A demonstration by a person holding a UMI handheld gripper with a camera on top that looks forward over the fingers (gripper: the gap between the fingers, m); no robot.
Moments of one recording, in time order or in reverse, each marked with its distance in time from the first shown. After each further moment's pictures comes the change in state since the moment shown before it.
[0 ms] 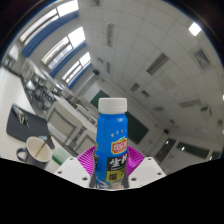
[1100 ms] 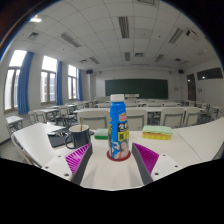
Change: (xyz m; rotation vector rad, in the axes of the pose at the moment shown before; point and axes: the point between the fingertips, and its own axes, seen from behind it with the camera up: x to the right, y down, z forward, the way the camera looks) arm 0.064 0.116 -0.357 -0.204 -0.261 0.719
